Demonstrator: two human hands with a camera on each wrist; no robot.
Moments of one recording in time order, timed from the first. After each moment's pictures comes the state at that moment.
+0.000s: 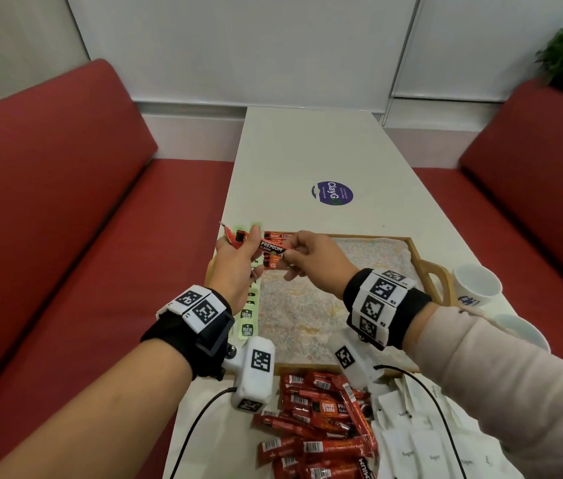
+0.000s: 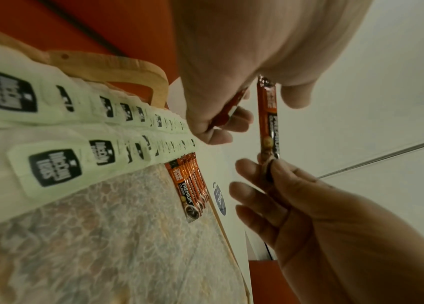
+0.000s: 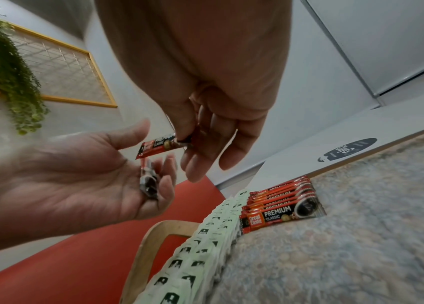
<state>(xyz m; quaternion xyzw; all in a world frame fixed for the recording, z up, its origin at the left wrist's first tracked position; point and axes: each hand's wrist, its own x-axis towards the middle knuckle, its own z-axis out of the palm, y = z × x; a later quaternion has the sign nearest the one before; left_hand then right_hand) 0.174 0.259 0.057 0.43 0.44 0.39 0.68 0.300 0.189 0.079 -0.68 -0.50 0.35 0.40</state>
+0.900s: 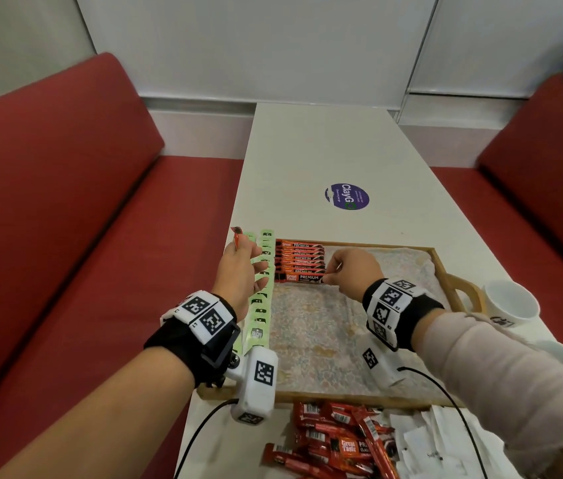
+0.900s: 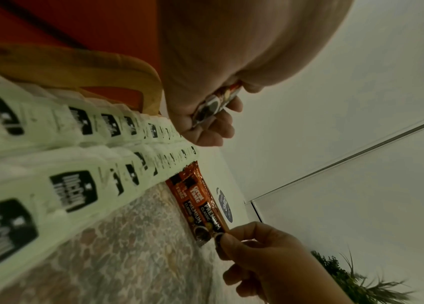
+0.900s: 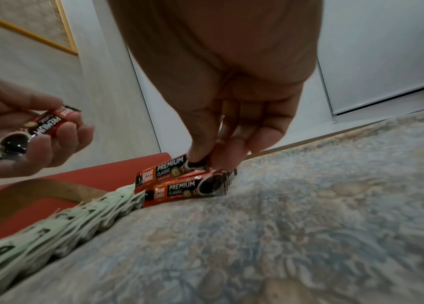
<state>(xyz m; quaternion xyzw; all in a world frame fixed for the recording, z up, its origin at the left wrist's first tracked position) 0.180 0.282 0.058 0.42 0.49 0.38 0.66 0.355 0.223 0.032 -0.84 -0.44 0.22 0.22</state>
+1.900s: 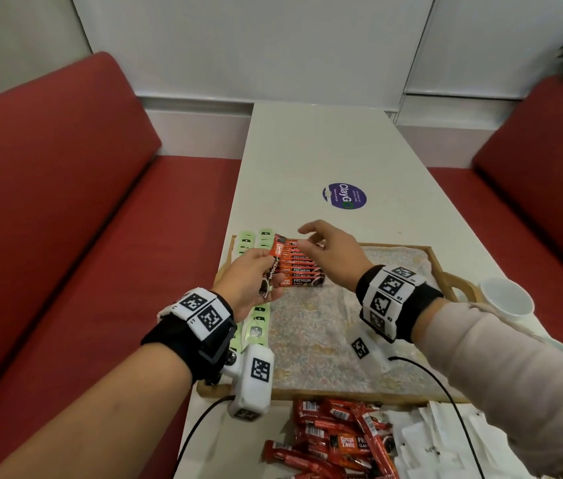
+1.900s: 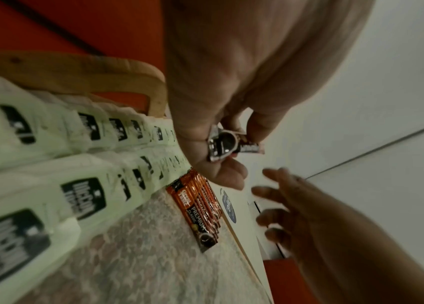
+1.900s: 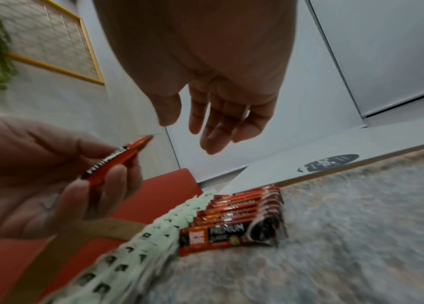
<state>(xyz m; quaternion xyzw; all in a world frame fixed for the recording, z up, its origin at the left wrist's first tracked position) 0.176 0.275 0.063 0.47 0.45 0.24 0.72 0.332 0.233 0.061 -0.74 -0.52 0.22 0.36</state>
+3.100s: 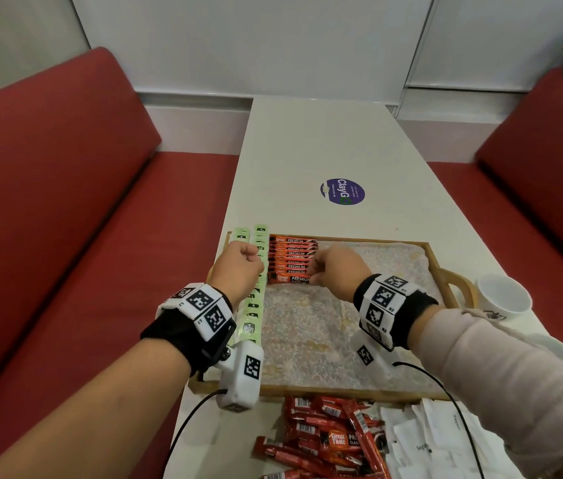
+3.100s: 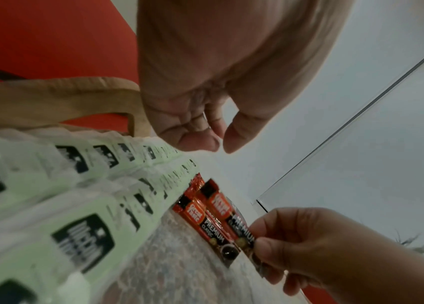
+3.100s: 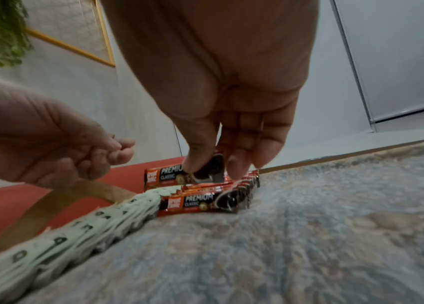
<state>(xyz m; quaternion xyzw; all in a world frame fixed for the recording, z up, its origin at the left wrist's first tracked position) 0.178 0.288 0.043 0.63 0.55 0.24 0.50 0.347 0.220 0.039 -0.79 -0.55 0.23 0.15</state>
